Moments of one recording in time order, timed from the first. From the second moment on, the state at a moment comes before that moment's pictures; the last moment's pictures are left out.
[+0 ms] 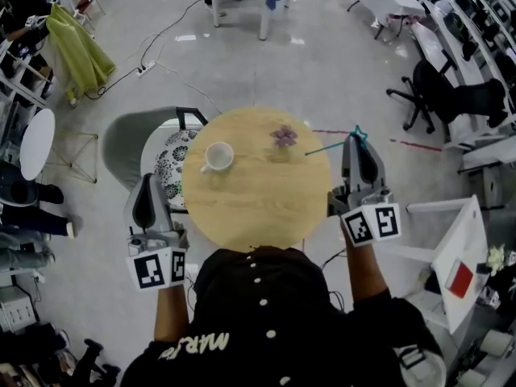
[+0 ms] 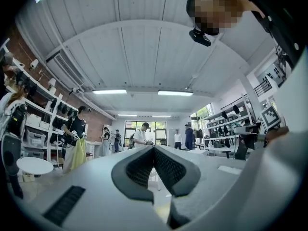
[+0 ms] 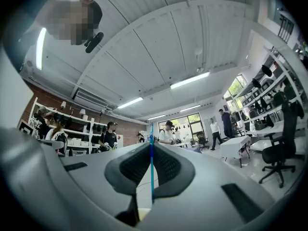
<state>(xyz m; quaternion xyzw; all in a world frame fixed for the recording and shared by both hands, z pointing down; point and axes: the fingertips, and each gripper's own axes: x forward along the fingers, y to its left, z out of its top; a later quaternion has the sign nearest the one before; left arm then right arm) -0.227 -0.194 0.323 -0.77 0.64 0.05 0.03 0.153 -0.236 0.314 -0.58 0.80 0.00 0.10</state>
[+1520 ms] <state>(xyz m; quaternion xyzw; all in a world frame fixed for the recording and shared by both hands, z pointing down) -0.225 -0.190 0.329 -0.77 0.64 0.05 0.03 0.148 -0.240 0.321 -0.58 0.81 0.00 0.08</state>
